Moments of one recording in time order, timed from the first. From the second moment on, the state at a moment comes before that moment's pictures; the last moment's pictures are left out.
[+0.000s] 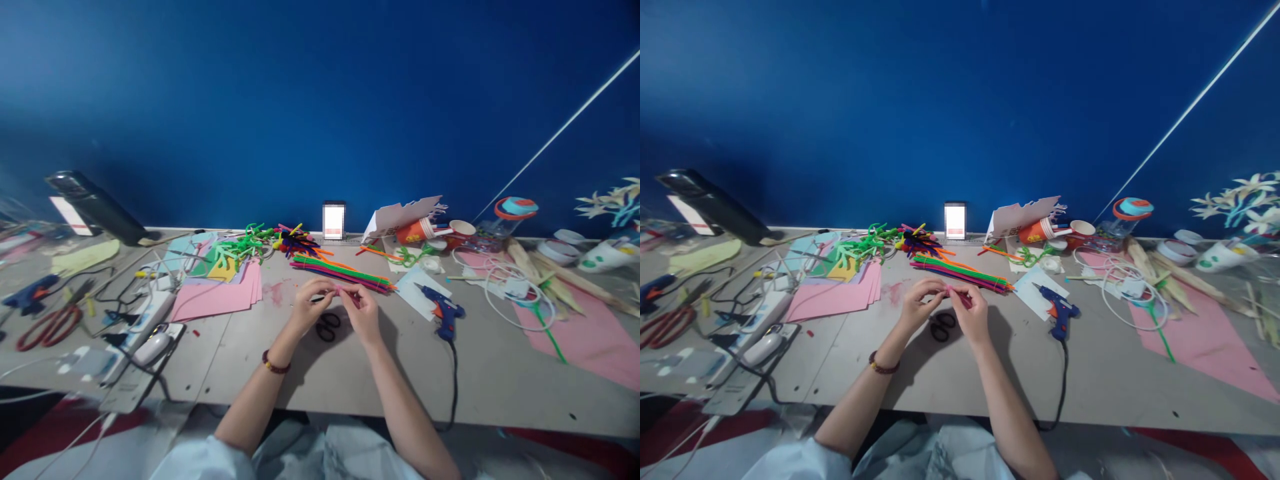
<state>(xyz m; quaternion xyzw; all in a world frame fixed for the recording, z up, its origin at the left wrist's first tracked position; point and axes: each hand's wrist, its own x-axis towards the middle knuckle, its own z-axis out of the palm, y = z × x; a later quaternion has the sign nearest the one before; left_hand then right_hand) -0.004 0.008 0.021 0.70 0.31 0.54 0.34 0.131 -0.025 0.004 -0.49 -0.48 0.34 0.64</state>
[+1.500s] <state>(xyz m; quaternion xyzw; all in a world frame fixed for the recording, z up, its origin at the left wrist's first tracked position) -0.006 0.014 0.018 0.57 0.32 0.52 0.55 0.126 -0.027 0.010 -0.47 -0.51 0.32 0.65</state>
